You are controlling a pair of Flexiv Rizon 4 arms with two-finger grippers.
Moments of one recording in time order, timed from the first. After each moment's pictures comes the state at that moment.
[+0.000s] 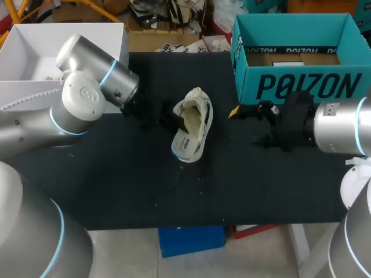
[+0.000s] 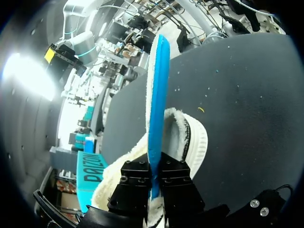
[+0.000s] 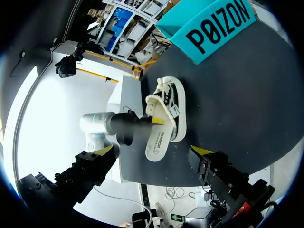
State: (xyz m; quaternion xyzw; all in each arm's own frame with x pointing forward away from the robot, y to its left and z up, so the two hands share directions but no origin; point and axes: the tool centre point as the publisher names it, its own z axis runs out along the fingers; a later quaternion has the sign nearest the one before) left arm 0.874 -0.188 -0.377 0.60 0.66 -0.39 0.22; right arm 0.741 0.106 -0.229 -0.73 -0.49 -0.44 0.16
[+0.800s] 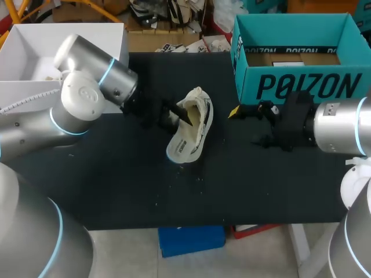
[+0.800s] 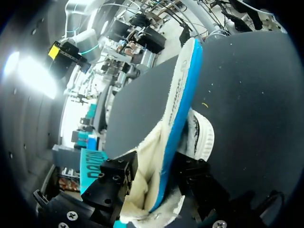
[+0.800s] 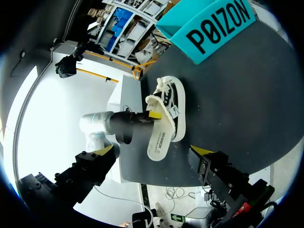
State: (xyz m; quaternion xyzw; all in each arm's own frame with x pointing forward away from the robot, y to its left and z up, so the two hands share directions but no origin) left arm 0.880 -0.188 -0.370 0.60 0.66 -0.39 0.23; right arm 0.741 0.106 -0.229 -0.73 -0.49 -0.44 0.16
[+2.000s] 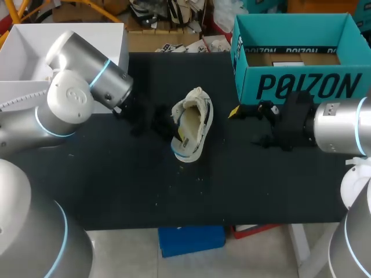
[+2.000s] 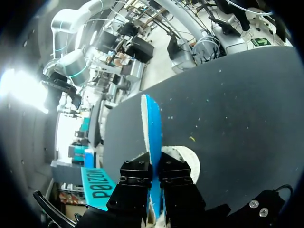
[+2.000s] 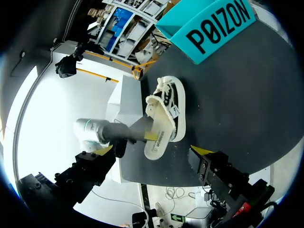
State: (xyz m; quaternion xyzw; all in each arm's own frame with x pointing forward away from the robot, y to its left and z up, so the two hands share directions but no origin) left arm 0.824 -0.172 -0.353 0.64 0.63 -0.38 0.21; right arm 0.741 0.106 -0.229 -0.73 -0.49 -0.44 0.16
